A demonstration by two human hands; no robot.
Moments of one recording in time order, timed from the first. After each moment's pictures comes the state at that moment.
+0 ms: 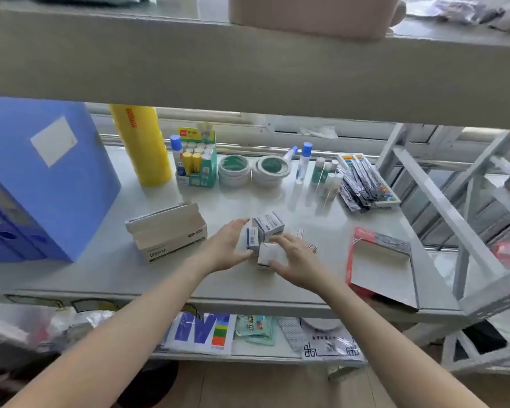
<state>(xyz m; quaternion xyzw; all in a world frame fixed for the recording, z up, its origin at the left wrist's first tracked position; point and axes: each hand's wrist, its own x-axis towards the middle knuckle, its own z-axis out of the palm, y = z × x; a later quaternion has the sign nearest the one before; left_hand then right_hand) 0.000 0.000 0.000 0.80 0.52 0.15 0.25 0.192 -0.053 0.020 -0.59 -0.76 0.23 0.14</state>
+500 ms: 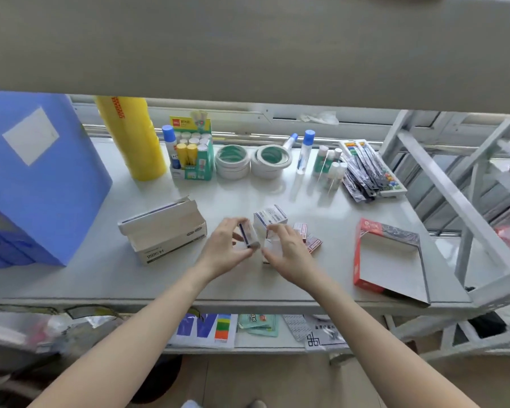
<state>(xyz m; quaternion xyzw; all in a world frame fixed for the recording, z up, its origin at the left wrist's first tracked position) 0.002 -0.004 -0.015 0.73 0.54 0.31 0.30 0.170 -0.041 0.002 -0.62 -0.70 0.25 0.24</state>
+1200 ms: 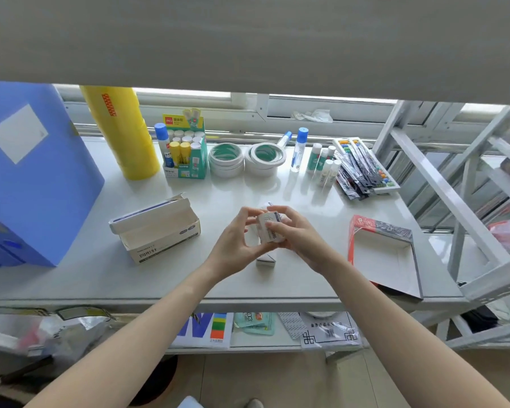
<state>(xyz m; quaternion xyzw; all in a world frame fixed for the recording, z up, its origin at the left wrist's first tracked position) 0.031 -0.026 0.018 0.73 0.44 0.36 0.38 0.188 -0.034 0.043 -0.51 -0.47 0.60 0.40</state>
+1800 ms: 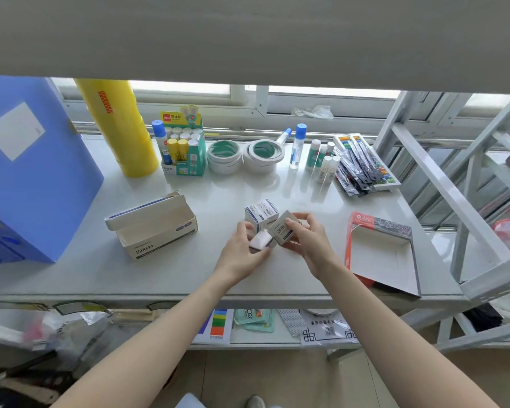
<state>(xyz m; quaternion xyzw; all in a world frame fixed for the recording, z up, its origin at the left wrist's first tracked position) 0.052 -0.031 -0.013 0.66 0.59 0.26 0.38 0.203 -0.036 0.017 -0.56 -0.33 0.56 0.51</state>
